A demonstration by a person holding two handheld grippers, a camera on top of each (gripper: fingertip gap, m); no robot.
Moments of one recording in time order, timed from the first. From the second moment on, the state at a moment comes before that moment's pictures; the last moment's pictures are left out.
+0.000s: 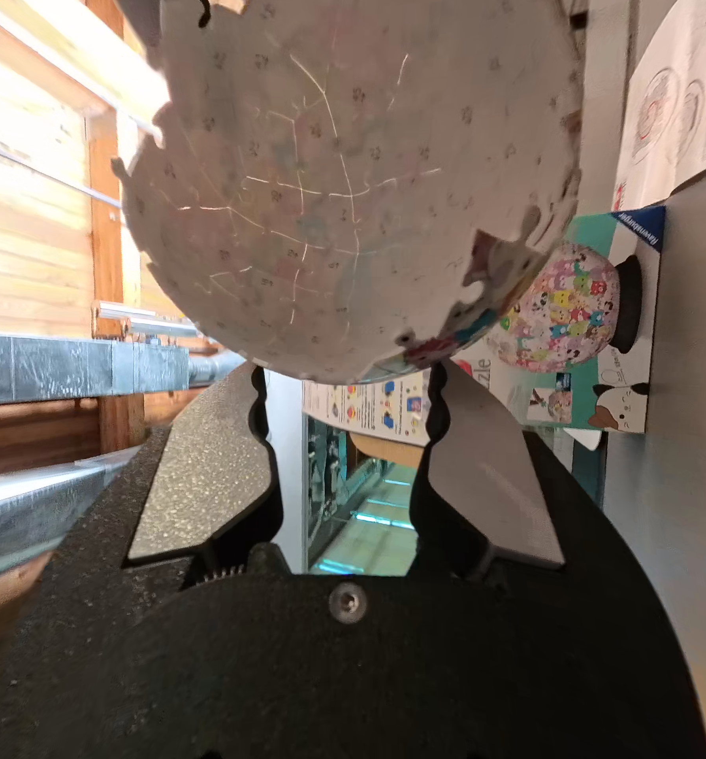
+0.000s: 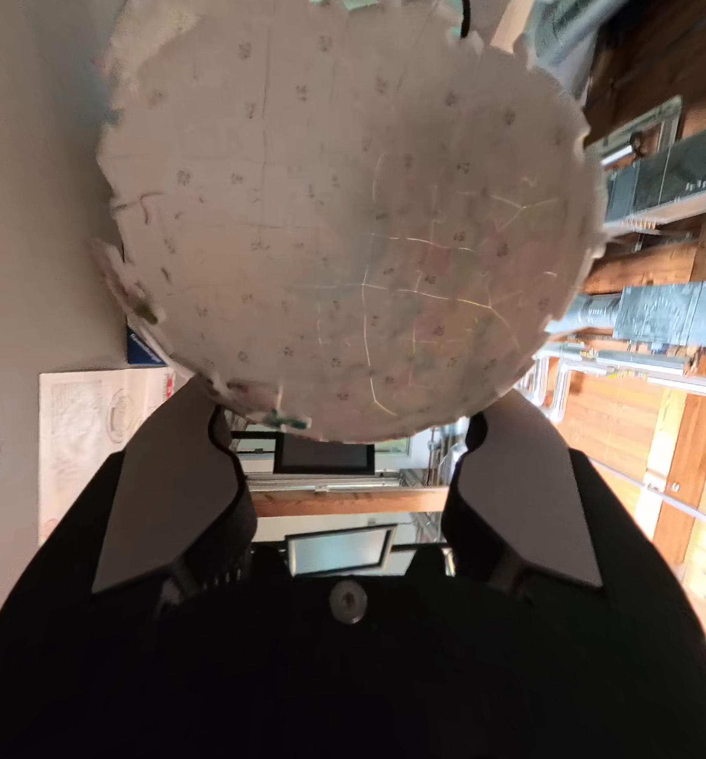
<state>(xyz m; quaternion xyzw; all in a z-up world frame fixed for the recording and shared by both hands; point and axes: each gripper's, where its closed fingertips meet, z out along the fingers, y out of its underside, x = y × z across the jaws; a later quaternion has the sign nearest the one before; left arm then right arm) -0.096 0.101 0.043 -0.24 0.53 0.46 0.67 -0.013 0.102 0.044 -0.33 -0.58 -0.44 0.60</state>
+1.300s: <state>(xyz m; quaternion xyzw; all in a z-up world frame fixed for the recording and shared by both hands) -0.090 0.089 -0.061 -0.27 0.60 0.45 0.61 -0.015 0.102 -0.075 -0.40 -0.60 -0.36 0.59</state>
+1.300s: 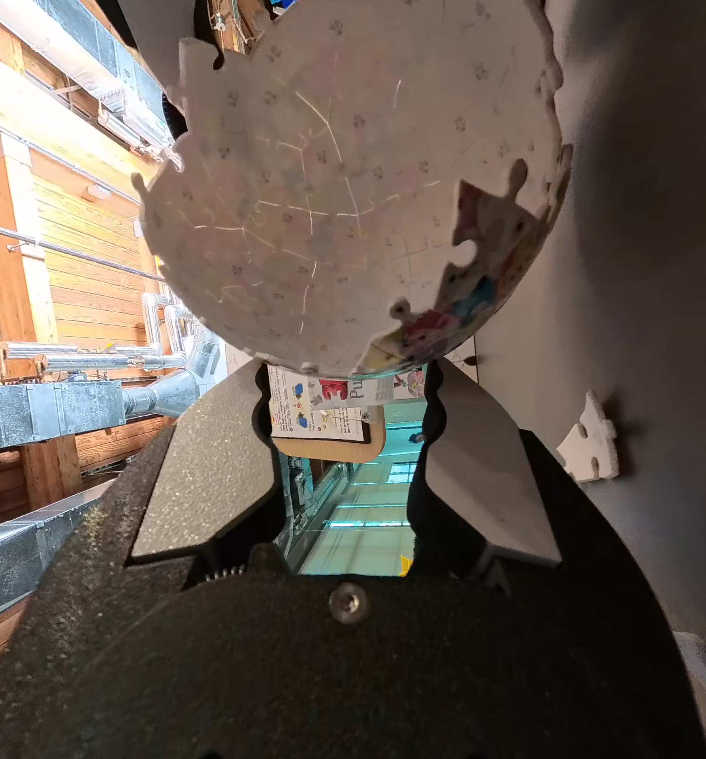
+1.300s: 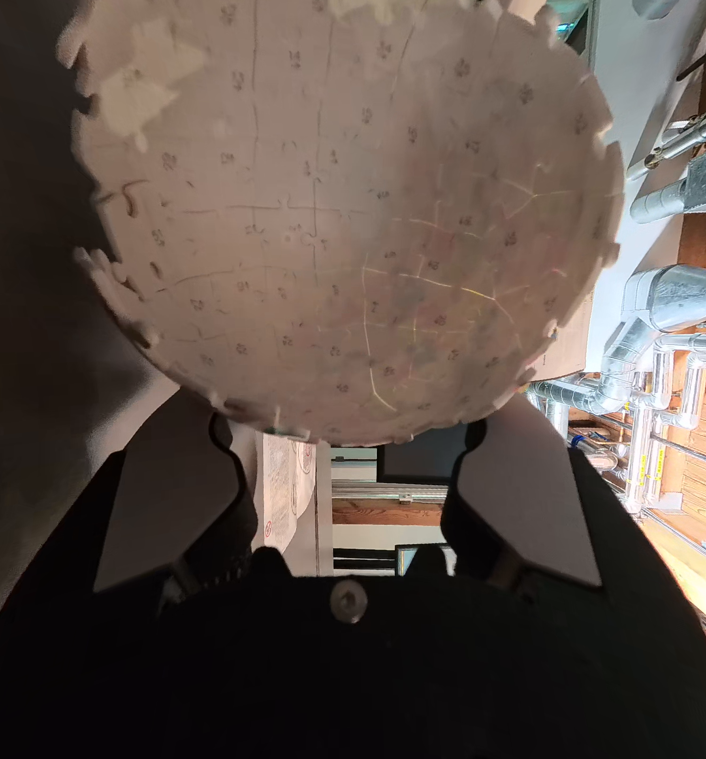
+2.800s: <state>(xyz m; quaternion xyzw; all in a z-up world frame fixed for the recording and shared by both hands) -0.058 0.064 -0.069 -0.18 0.63 0.44 0.61 0.025 0.093 -0.087 -0.41 -0.62 -0.37 0.56</state>
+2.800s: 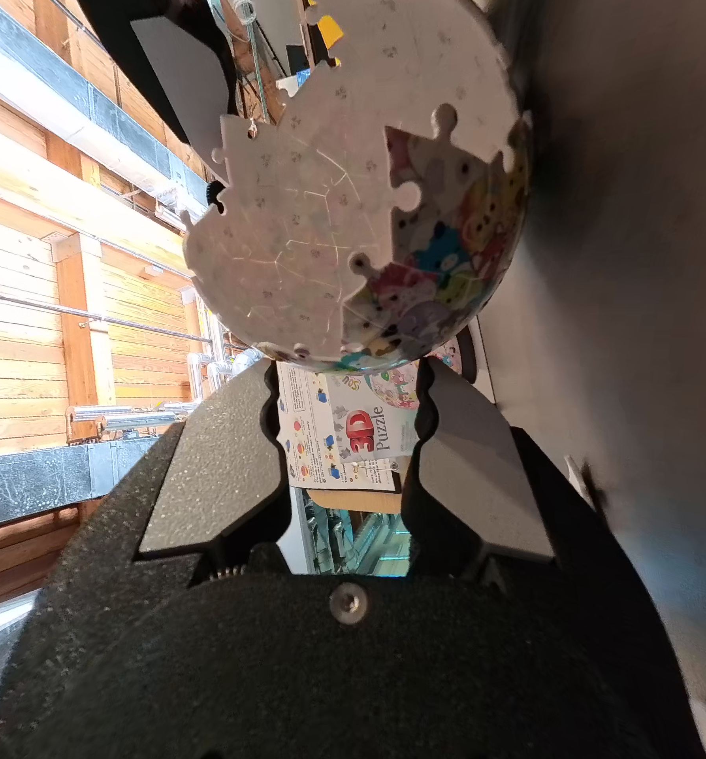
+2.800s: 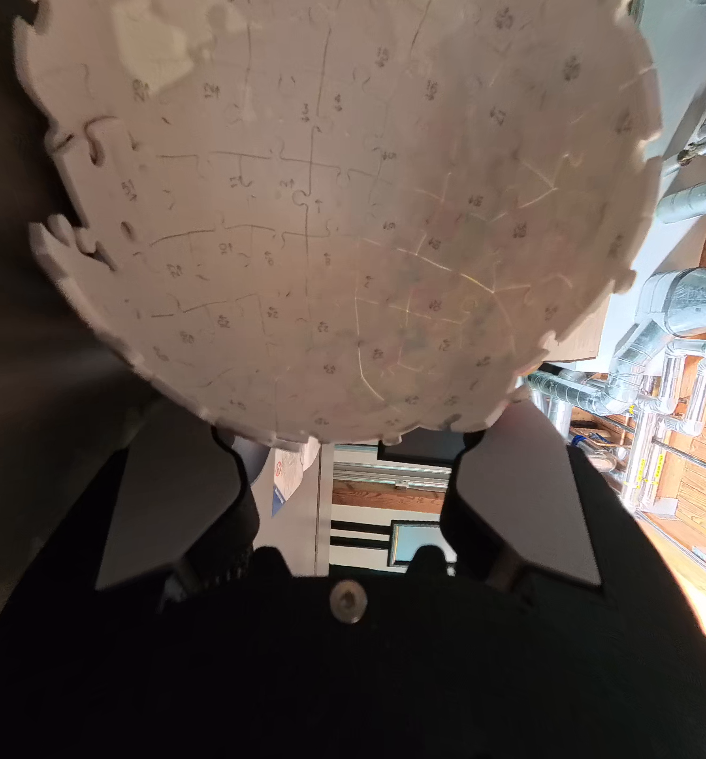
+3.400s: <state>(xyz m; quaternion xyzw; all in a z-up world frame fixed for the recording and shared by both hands) -0.054 0.063 -0.070 -0.17 0.64 0.44 0.61 0.034 0.091 -0.087 -0.40 -0.62 -0.38 0.55</state>
